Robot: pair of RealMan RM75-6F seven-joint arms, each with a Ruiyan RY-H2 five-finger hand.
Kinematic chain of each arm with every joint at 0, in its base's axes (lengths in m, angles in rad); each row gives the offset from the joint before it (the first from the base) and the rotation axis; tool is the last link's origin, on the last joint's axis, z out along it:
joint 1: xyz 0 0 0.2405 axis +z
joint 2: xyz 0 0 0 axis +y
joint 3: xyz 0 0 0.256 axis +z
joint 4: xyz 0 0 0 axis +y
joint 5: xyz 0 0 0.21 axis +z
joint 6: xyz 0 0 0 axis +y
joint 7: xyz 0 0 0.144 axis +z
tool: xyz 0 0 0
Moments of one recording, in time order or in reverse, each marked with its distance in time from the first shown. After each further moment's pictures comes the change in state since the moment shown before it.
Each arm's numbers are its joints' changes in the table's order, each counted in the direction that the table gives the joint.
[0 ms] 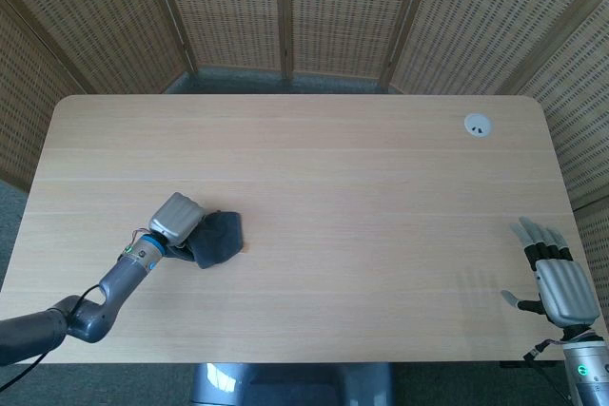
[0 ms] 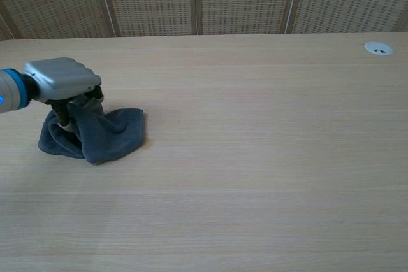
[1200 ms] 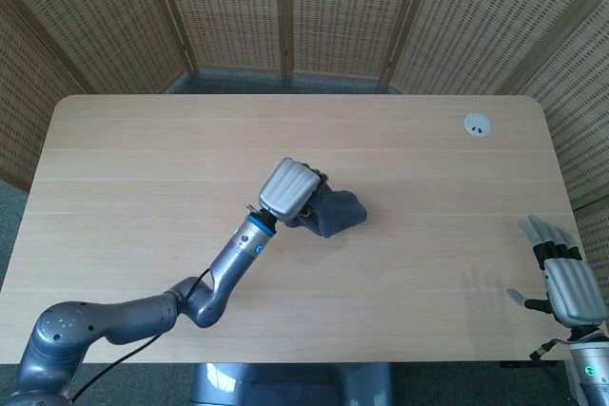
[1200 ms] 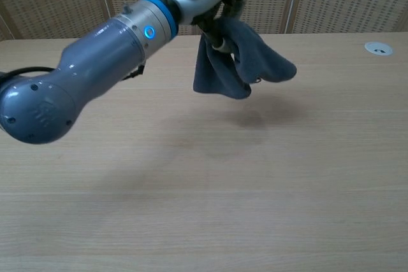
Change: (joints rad) left arm -0.236 -0.339 -0.357 0.121 0.143 0.251 -0.148; right arm -0.008 0.010 0.003 0.004 0.000 0.016 0.009
